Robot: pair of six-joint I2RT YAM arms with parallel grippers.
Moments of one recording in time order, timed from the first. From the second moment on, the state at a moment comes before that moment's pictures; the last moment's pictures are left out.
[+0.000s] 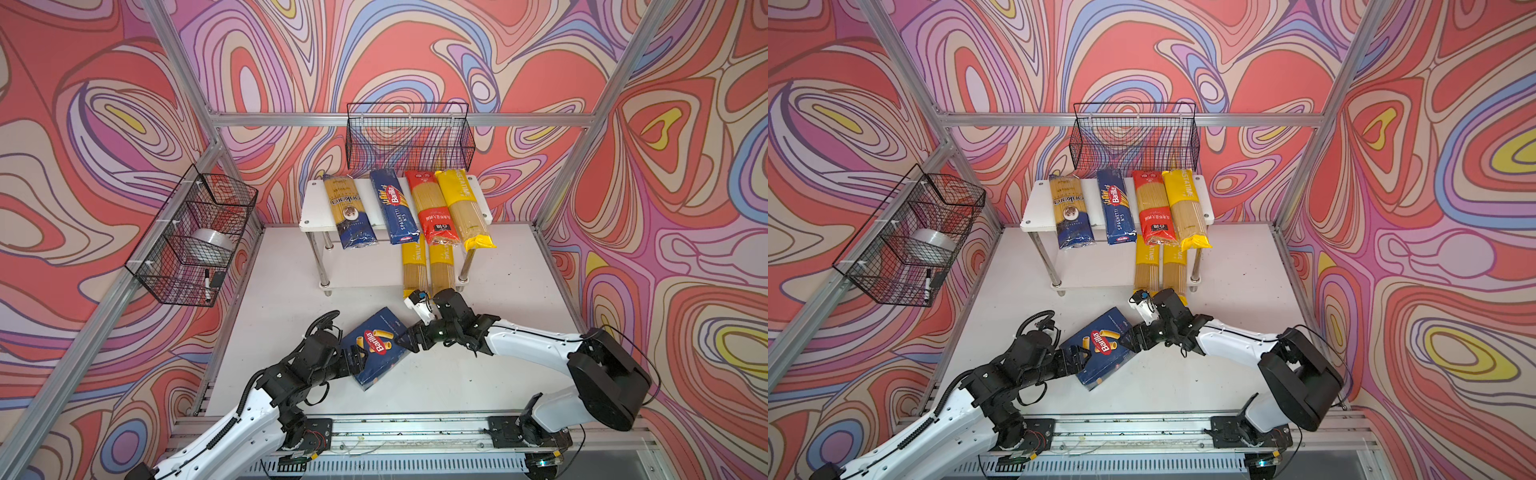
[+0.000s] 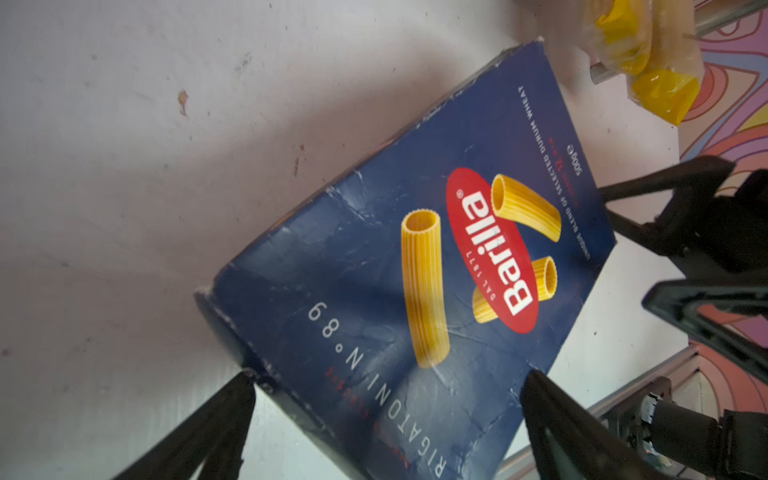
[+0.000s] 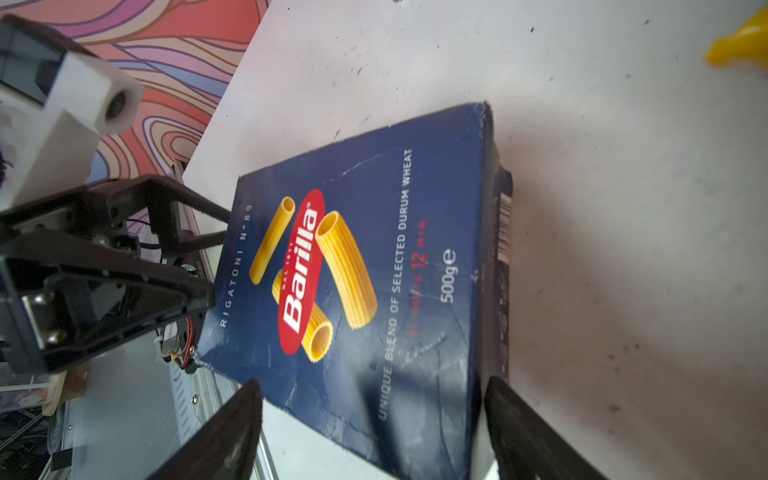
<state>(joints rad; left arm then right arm) -0.66 0.64 0.39 -0.56 0.01 -0.84 0.73 1.45 0.72 -0.01 -0.50 0.36</state>
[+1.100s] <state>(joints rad) -0.81 0.68 0.30 -0.39 -0.05 -0.92 0.72 1.37 0.67 -0.03 -0.47 0.40</state>
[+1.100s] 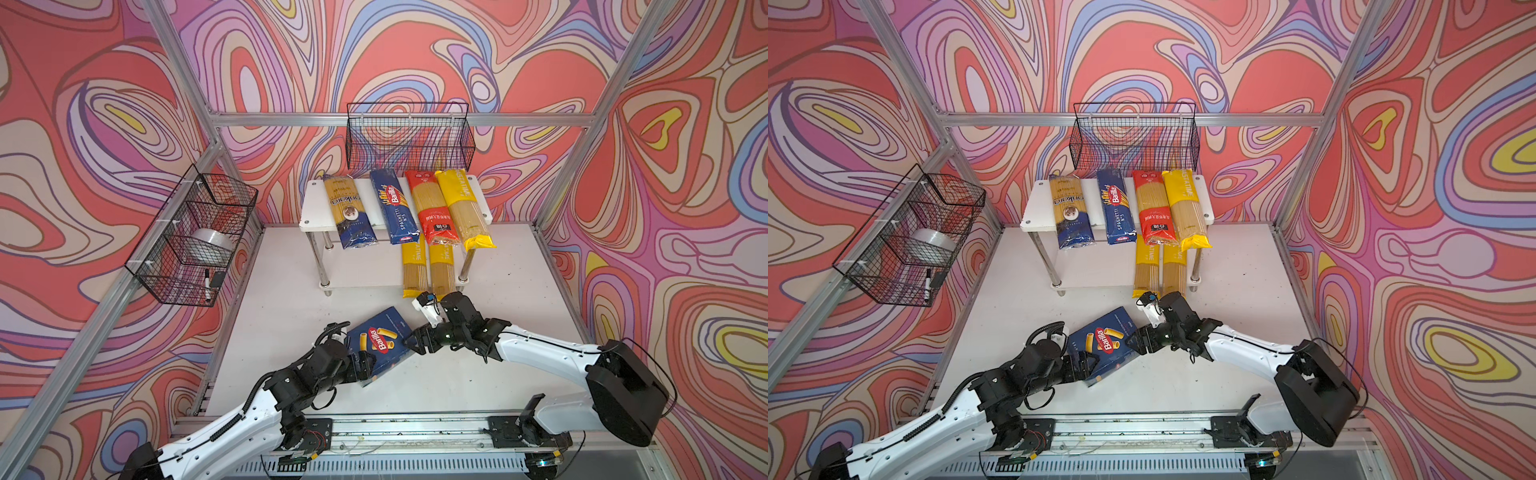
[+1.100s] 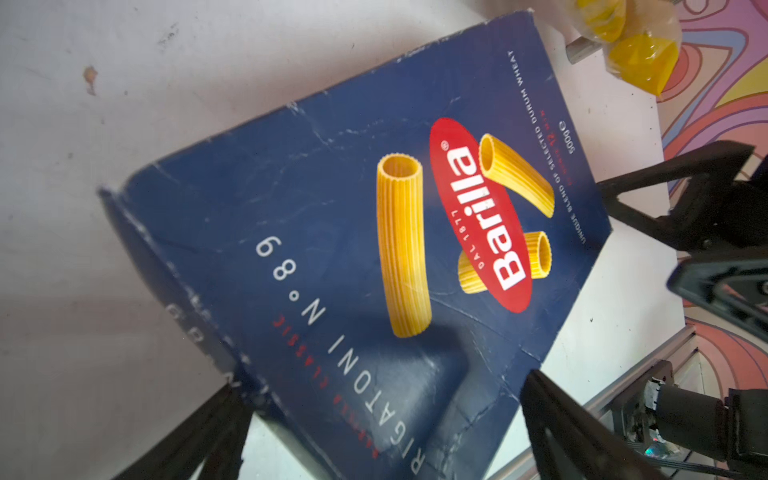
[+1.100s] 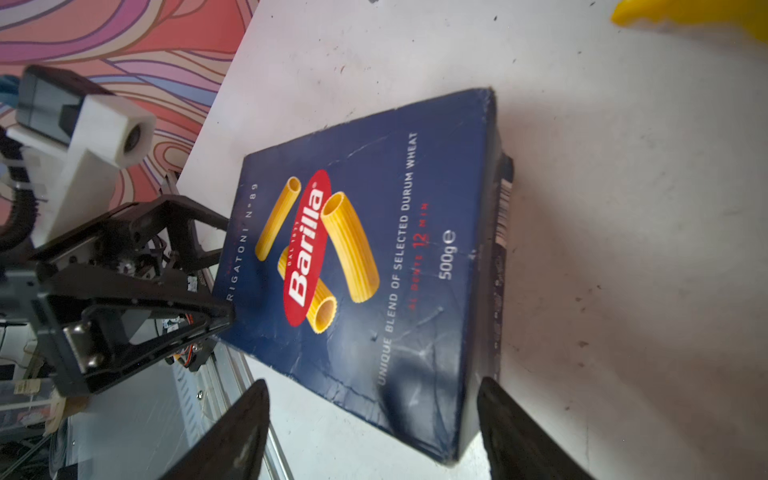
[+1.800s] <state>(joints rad) -0.81 0.81 0.46 -0.38 -0.20 -0.84 0.75 1.12 0.51 -0.08 -0.41 0.51</state>
